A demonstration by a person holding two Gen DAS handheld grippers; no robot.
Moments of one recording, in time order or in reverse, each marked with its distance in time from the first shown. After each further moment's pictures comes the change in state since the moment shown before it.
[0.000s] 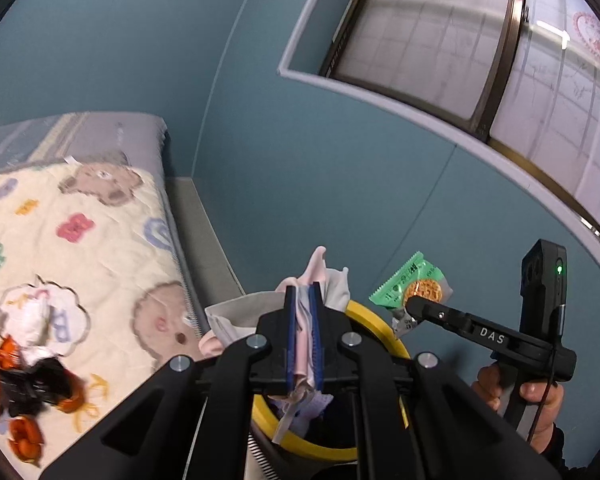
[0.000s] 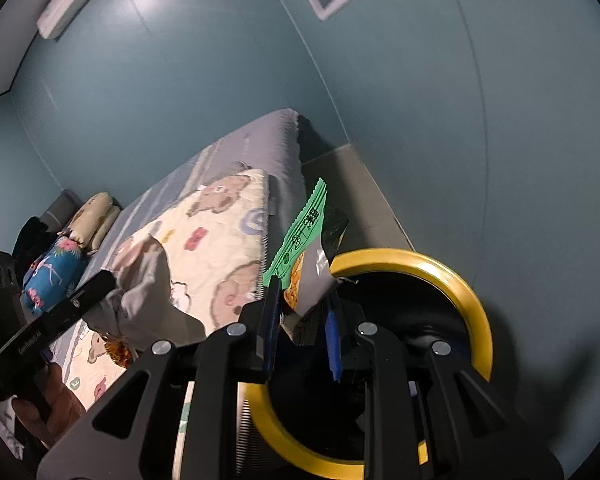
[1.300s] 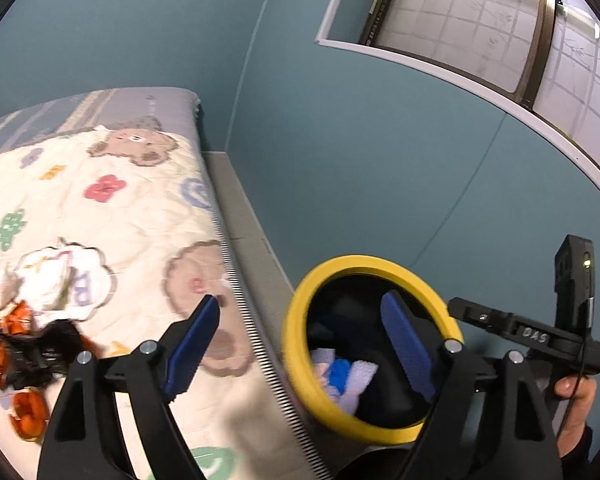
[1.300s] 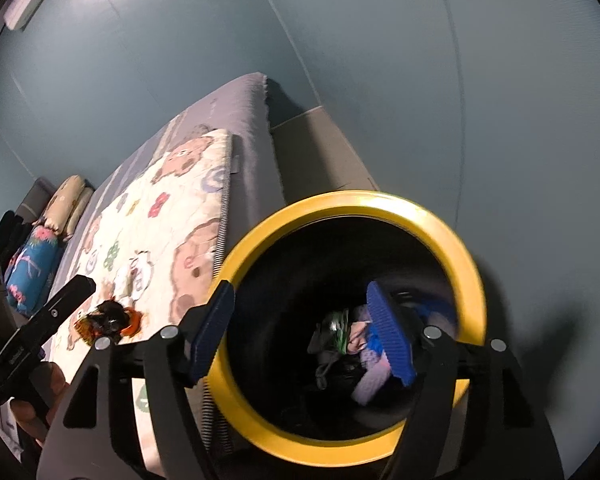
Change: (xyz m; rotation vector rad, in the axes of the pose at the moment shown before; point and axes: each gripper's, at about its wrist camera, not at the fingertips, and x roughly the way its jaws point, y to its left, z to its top) left arm 0.006 0.037 -0.027 -0.031 0.057 0.152; right arm 0.040 -0.009 -0.033 0.029 0.125 -0.079
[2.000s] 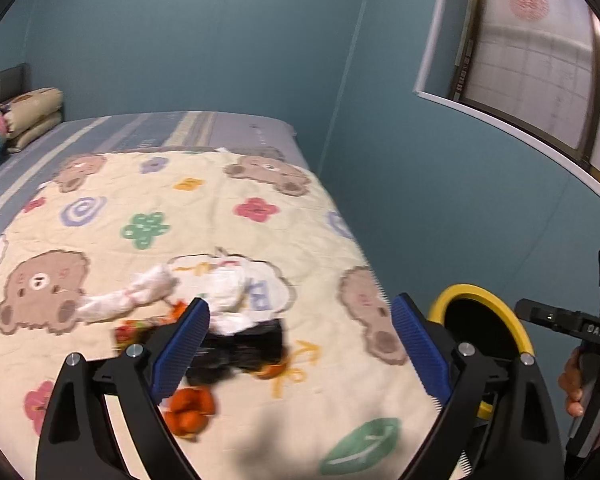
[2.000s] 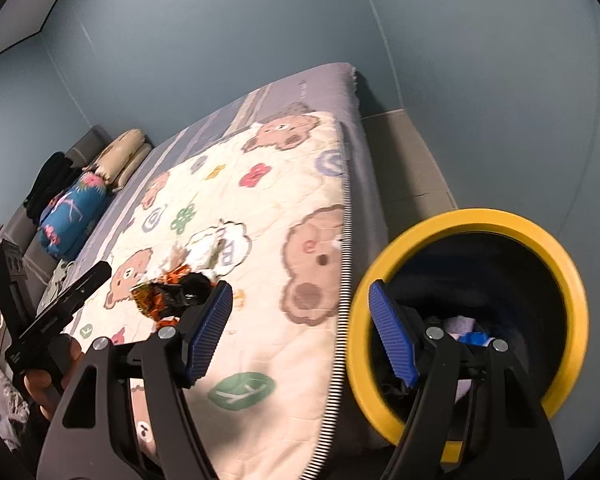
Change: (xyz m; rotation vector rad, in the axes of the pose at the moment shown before) left arm -0.110 0.132 -0.009 -0.100 -0.120 0.260; right arm 0.005 0.146 -0.009 -0.202 0.038 0.169
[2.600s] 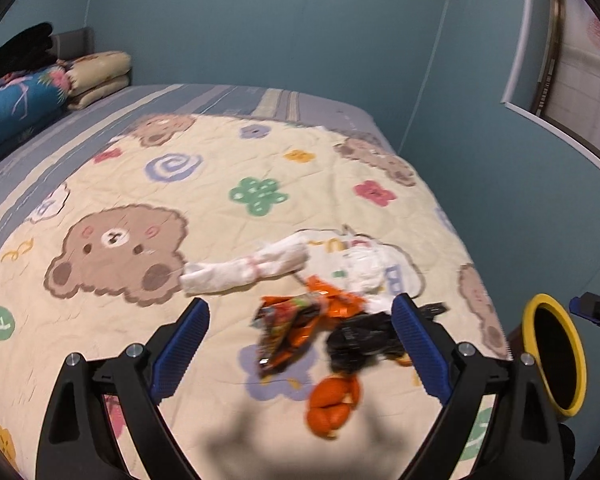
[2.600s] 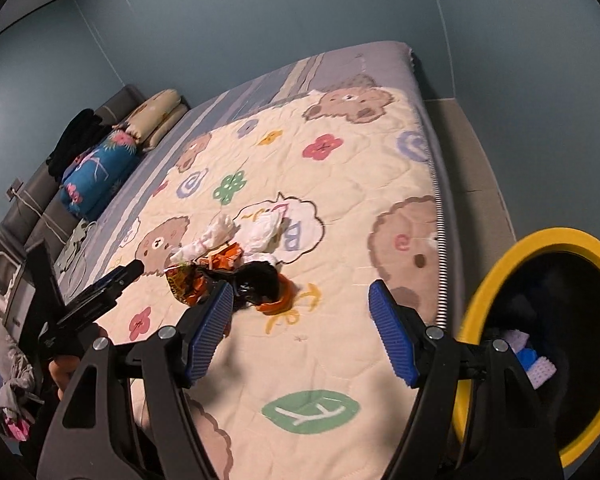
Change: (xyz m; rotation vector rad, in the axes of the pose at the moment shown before) left arm 0.011 0.128 -0.024 -0.139 0.051 0.192; right arm 0.069 0.083 0.009 -0.112 0.107 0.100
